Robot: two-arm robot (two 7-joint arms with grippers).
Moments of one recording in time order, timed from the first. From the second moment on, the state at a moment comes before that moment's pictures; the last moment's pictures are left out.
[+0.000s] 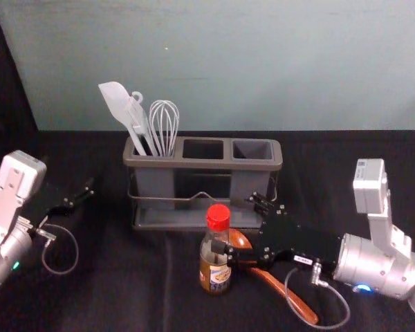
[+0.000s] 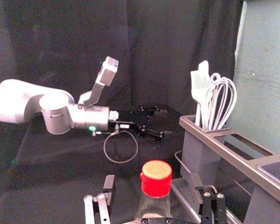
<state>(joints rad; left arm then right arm) -0.20 0.60 0.45 -1.41 -0.25 -0.12 0.03 0.24 0.60 -0.52 -1.57 0.55 -0.14 0.74</state>
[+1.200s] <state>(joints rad) -0.20 0.60 0.45 -1.41 -0.25 -0.12 0.03 0.28 0.57 -0.54 -1.53 0.56 -0.12 0.75</state>
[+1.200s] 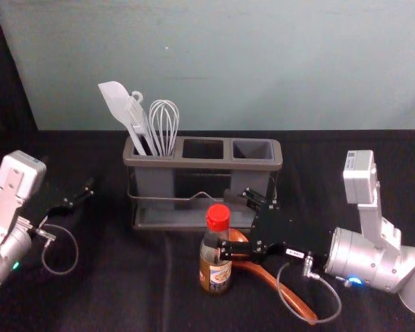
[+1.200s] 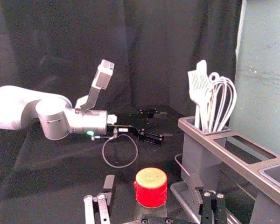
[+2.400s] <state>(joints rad) -0.20 0.60 0.45 -1.41 -0.25 -0.12 0.03 0.27 0.57 -0.54 -1.53 0.56 -0.12 0.75</state>
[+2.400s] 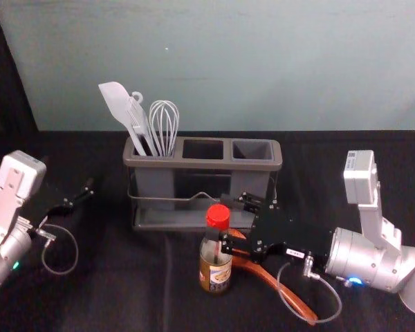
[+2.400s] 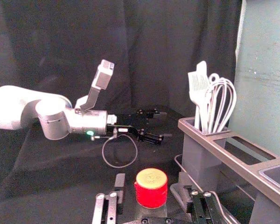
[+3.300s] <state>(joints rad) -0.20 0.60 0.45 -1.41 -0.25 -0.12 0.03 0.26 0.57 -0.53 -1.54 0.58 -0.12 0.76</state>
